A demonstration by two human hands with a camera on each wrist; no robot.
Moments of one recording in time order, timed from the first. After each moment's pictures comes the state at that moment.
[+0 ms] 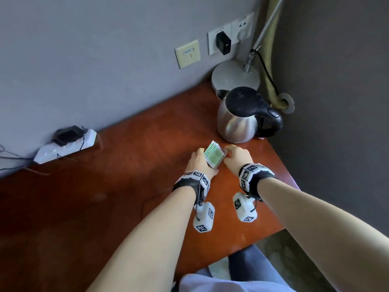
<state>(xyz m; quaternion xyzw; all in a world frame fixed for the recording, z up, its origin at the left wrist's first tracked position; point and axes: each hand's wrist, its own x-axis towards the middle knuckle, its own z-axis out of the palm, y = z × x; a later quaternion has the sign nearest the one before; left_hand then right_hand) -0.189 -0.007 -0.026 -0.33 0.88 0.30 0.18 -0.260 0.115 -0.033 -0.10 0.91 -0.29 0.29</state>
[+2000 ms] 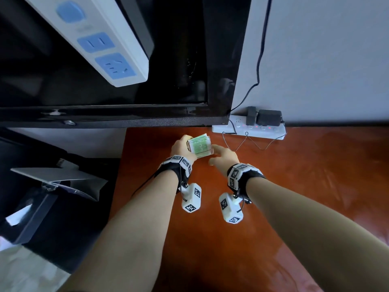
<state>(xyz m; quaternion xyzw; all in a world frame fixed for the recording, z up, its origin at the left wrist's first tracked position) 0.148 -0.598 -0.049 -0.50 0.79 0.35 -0.03 0.050 -0.474 -0.014 -0.23 0.82 -0.29 0.44</state>
